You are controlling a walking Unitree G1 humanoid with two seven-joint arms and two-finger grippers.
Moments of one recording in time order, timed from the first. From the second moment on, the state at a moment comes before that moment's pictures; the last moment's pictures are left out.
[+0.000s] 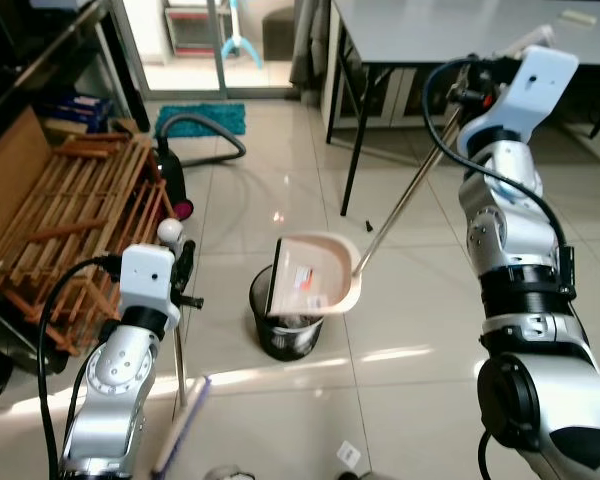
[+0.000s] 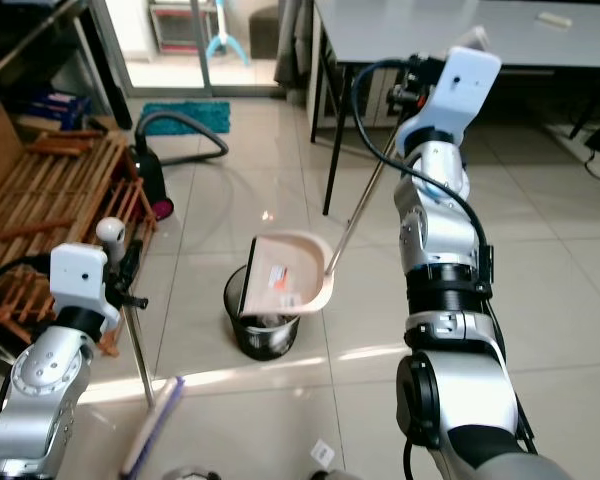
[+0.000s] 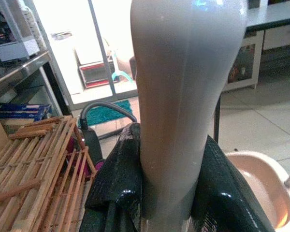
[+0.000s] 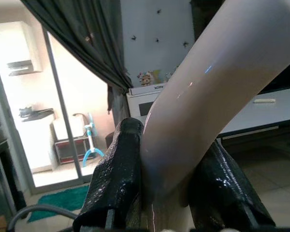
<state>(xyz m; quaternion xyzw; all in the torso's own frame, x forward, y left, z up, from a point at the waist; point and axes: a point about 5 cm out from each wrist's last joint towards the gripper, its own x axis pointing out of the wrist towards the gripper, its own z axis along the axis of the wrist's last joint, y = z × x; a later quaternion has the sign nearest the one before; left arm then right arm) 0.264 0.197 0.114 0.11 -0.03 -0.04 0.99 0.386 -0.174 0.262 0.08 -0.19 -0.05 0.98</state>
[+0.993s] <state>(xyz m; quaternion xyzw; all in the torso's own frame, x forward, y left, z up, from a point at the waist) 0.253 0.208 0.111 0.12 -0.02 -0.03 0.99 0.396 -0.163 0.267 0.06 -0.22 -0.05 0.97</state>
